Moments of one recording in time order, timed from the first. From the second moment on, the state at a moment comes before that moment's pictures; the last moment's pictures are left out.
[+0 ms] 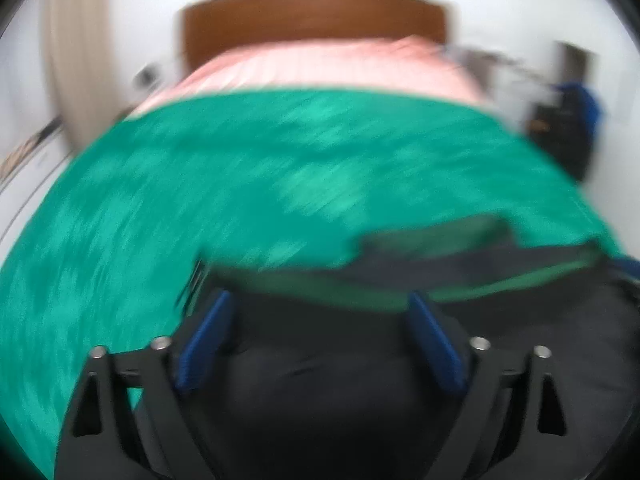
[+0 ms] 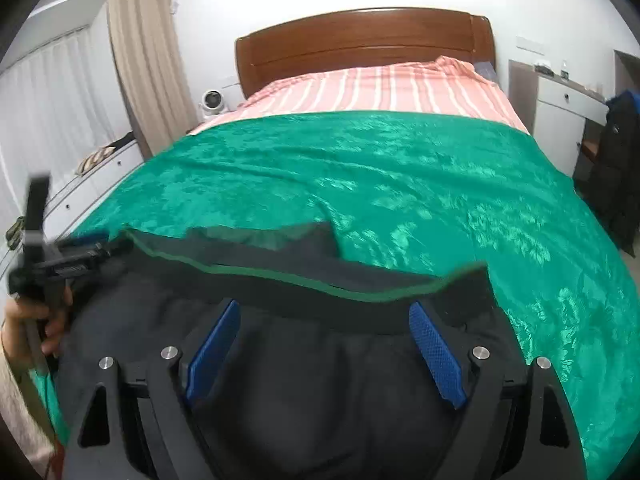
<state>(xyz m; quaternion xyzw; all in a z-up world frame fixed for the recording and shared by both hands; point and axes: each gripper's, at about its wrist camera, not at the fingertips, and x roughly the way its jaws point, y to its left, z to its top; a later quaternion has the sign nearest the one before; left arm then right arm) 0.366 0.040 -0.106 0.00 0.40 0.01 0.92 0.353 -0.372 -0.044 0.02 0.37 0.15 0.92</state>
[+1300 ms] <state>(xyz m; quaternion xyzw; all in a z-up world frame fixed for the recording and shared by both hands) 0.373 0.083 -0.167 -0.11 0.38 -0.03 0.92 0.374 -0.416 -0.141 0.22 0.32 0.20 0.90</state>
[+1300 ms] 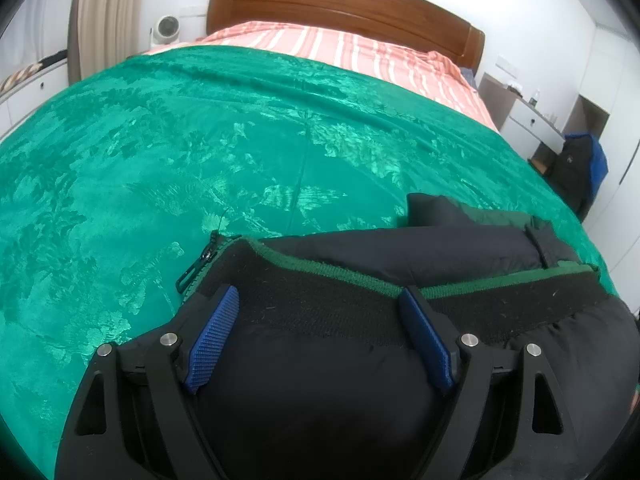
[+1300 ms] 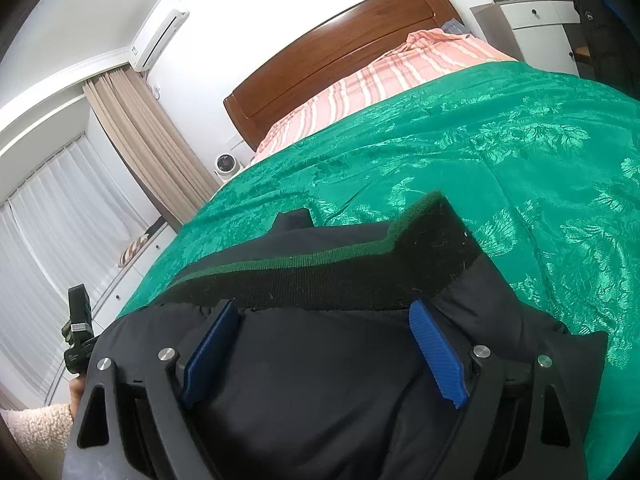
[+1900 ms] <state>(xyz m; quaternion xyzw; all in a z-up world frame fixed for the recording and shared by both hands) 0.373 0.086 -0.169 -0.12 0.38 -0.04 0.92 0.373 -0.413 -0.142 0.22 0.32 0.20 0.90</state>
